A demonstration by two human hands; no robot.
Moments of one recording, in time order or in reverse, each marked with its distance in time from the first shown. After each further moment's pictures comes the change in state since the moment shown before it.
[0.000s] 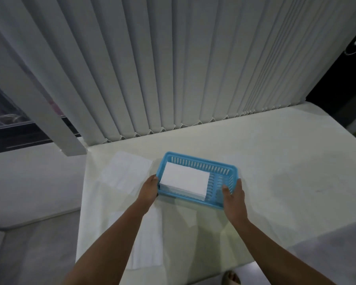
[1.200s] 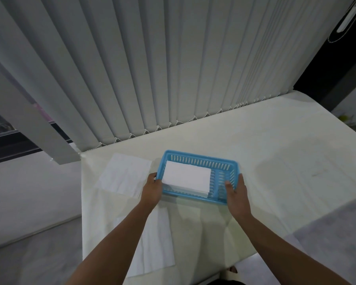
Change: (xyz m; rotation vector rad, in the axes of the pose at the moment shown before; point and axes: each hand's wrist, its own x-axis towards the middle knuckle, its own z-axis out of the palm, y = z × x) left_hand 0.007 0.003 -0.006 0.182 0.007 0.022; right_hand 0.006 0.027 0.019 0.018 0.078 0.018
